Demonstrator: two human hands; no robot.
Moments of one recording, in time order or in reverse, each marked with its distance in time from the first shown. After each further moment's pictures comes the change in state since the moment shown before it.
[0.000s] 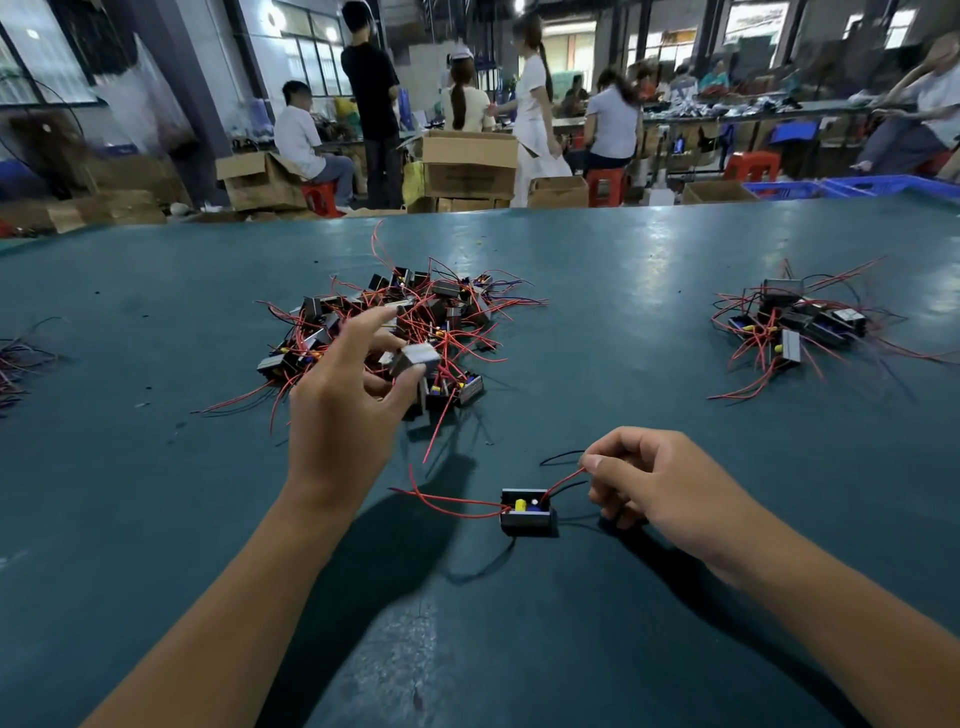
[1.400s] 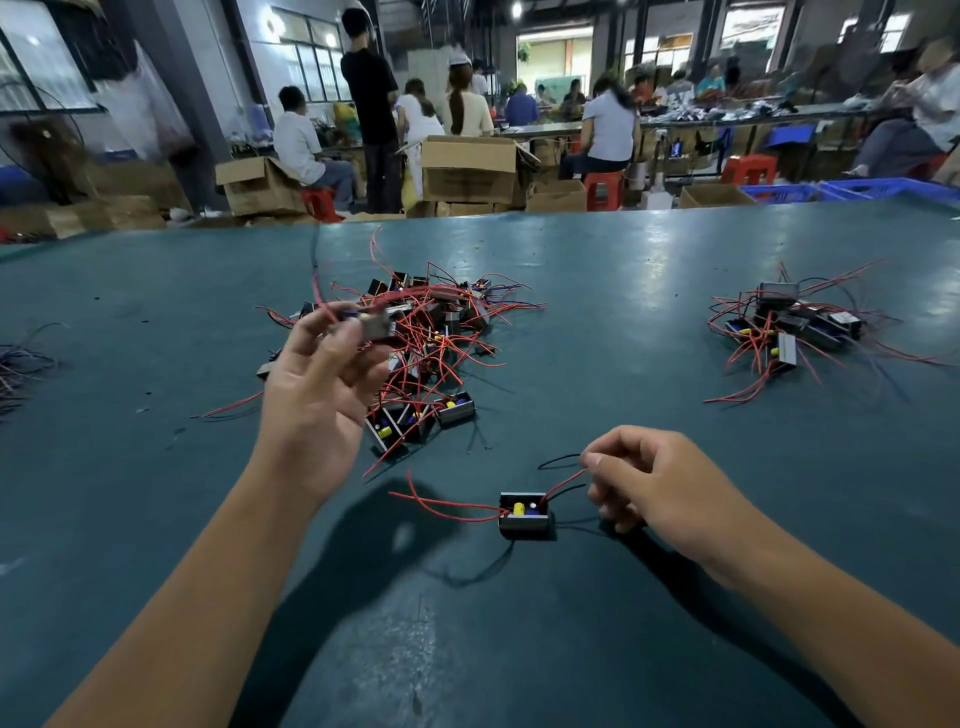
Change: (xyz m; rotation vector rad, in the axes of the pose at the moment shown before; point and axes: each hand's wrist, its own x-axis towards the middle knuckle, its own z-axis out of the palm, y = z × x) left_hand 0.020 0.006 -0.018 -1.226 0.010 -0.715; right_hand 0.002 0.002 0.003 0.031 0.056 -0.038
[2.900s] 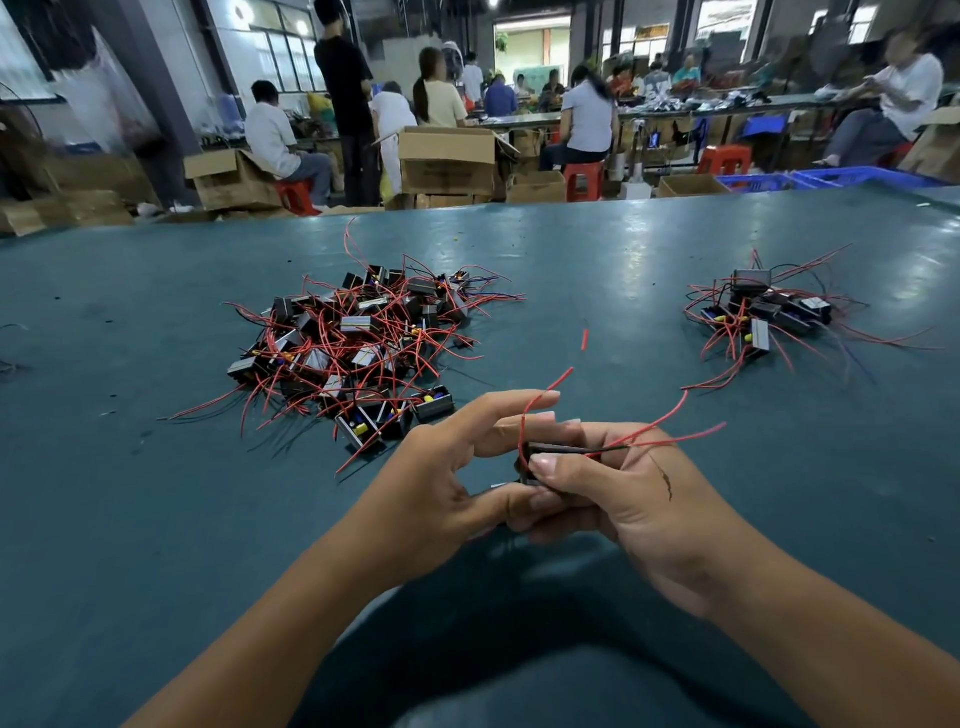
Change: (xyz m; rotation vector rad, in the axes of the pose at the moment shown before) left_hand -0.066 -0.039 0.045 0.805 -0.774 0.179; right_hand -0.039 -0.037 0.018 0.499 -0.269 -0.111
